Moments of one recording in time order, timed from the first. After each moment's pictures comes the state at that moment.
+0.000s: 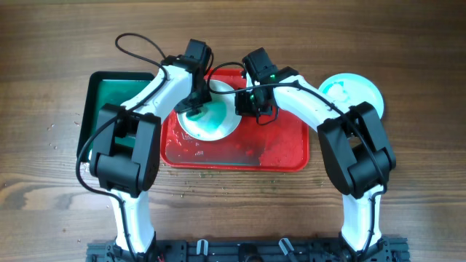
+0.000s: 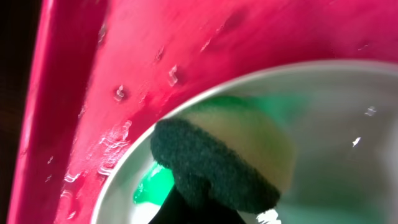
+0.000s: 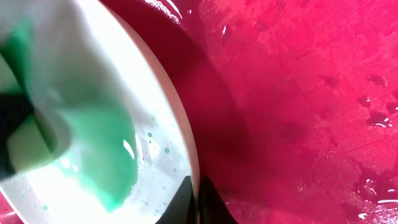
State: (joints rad) left arm -0.31 2.10 1.47 -0.83 -0.13 -0.64; right arm 0.49 2.13 1.46 -0.59 -0.31 0.50
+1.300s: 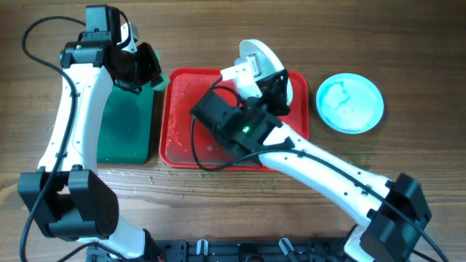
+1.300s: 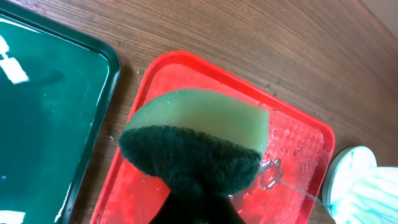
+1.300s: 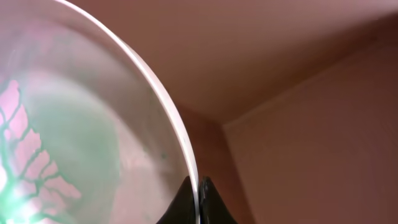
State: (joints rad) left arm 0.02 1.75 1.57 -0.96 0.30 -0.43; right arm 0.92 1.73 1.45 -0.87 1.41 0.26
